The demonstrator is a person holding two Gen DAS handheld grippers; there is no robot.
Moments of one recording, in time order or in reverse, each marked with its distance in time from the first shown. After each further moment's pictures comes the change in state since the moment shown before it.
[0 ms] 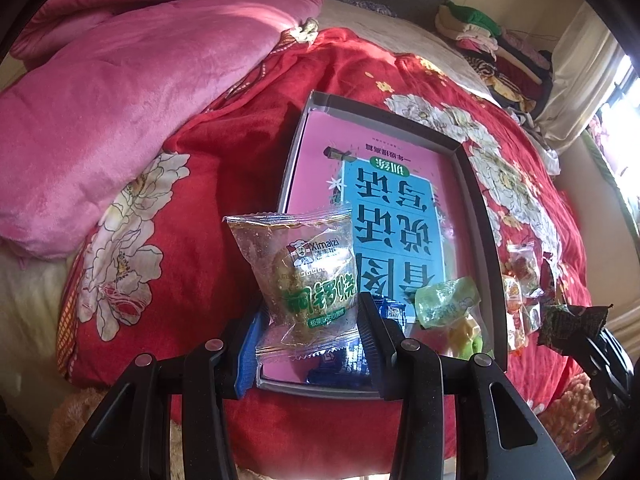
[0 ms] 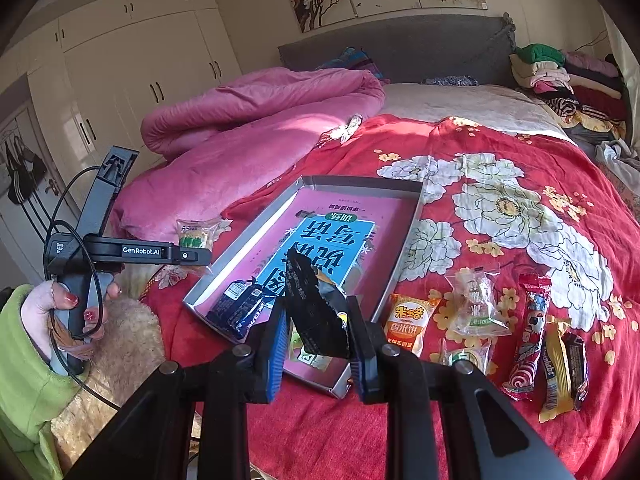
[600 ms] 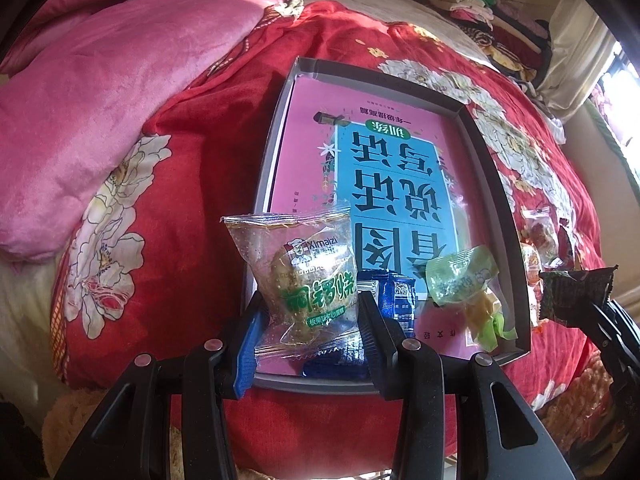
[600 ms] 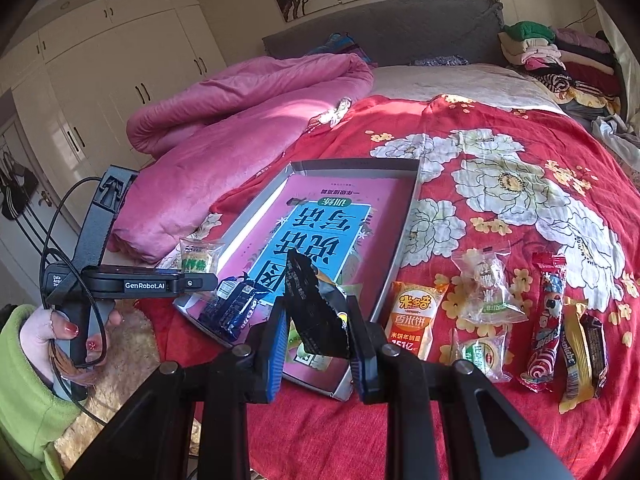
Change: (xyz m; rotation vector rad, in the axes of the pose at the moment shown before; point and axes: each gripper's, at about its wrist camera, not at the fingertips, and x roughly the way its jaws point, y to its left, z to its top) left arm 0.022 -0.012 -0.008 0.068 0.066 0.032; right arm 0.024 -0.007 -0.002 0.064 0.046 -0.007
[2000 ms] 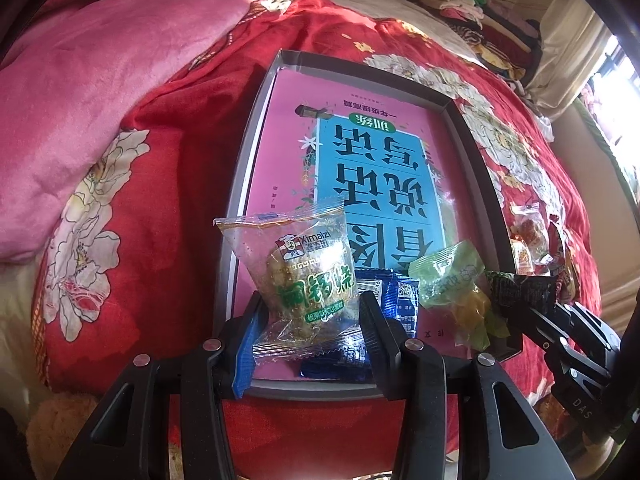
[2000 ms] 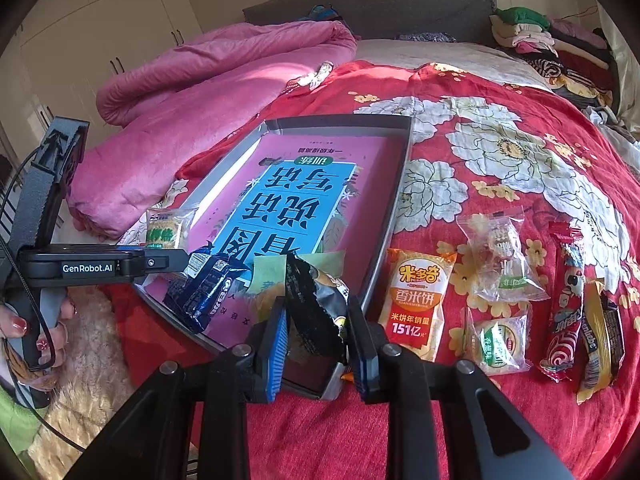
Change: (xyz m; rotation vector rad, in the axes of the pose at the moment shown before) left arm 0.009 -0.004 0.001 0.003 0.007 -0.050; right arm 0.043 0.002 -0.012 -0.005 0.100 -0.095
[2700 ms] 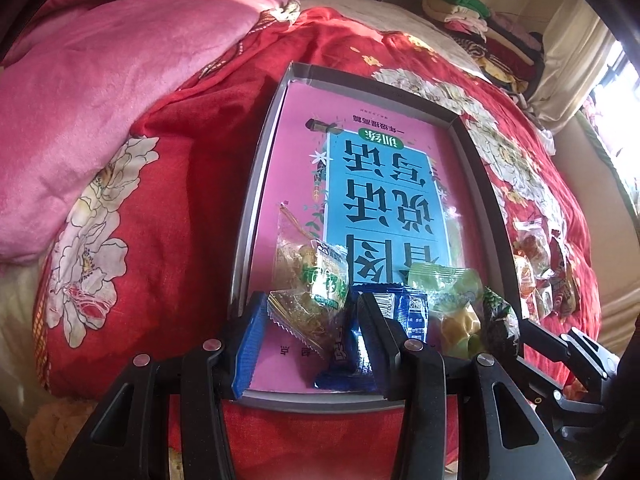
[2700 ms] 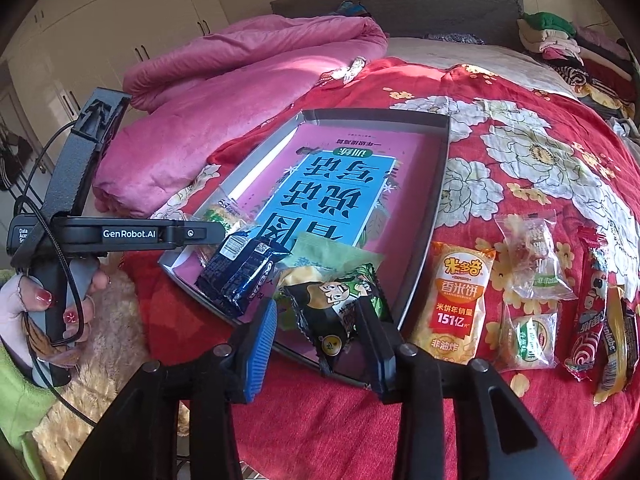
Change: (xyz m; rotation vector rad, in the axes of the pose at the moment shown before) left arm -0.003 0.007 0.002 -0.028 -0.048 -0.012; right arm 0.000 0.021 -0.006 -0.055 0.021 0.077
